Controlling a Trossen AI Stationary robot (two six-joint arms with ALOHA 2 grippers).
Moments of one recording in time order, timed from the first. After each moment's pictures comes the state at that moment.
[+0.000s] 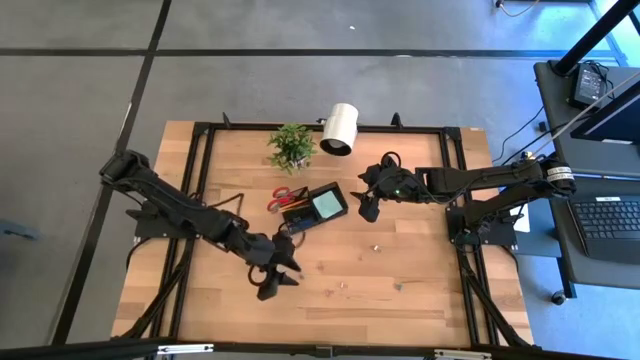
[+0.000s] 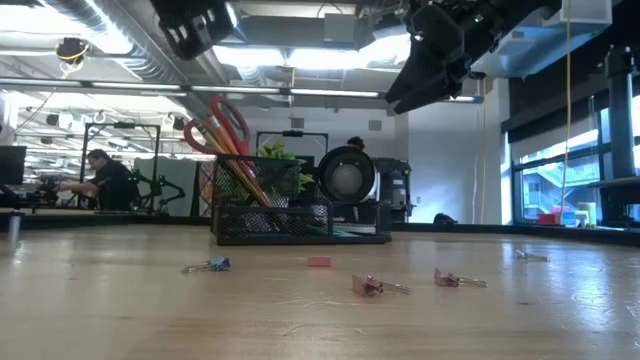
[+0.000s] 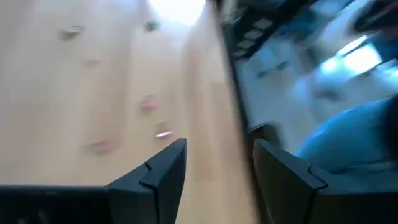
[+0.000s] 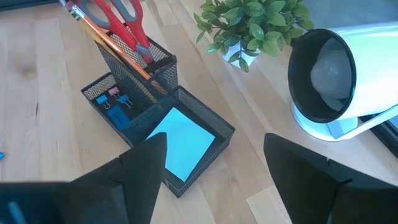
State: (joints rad) left arm -0.45 1.43 0.93 -0.06 -0.03 -0.56; right arm 0.00 1.28 0.89 -0.28 0.35 0.23
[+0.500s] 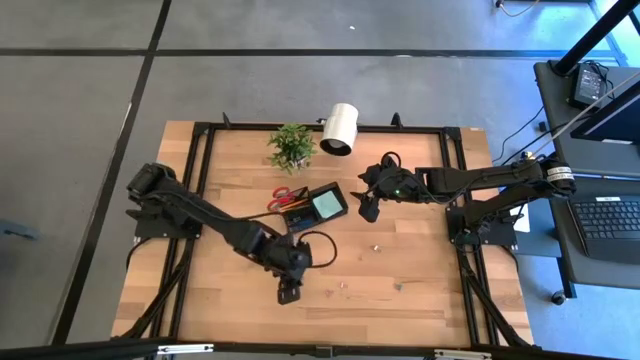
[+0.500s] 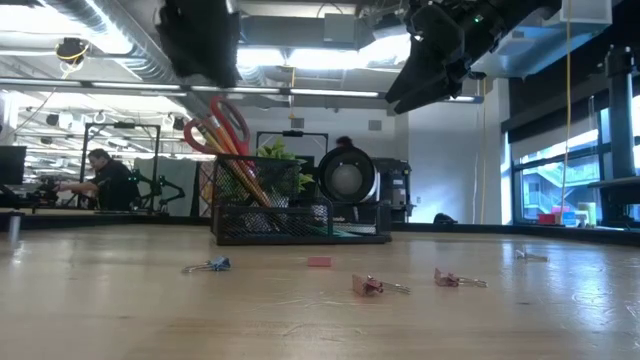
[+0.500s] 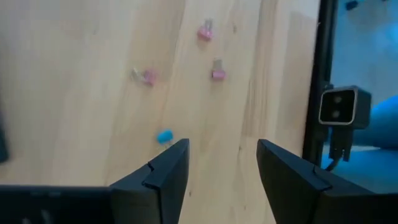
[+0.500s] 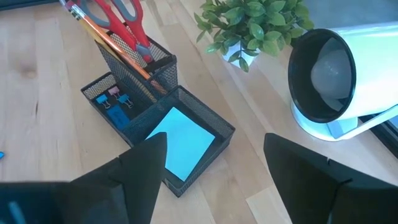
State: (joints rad) left arm -0.42 1.70 1.29 -0.61 -0.02 -0.68; right arm 0.00 1.28 0.89 -0.28 0.35 0.23
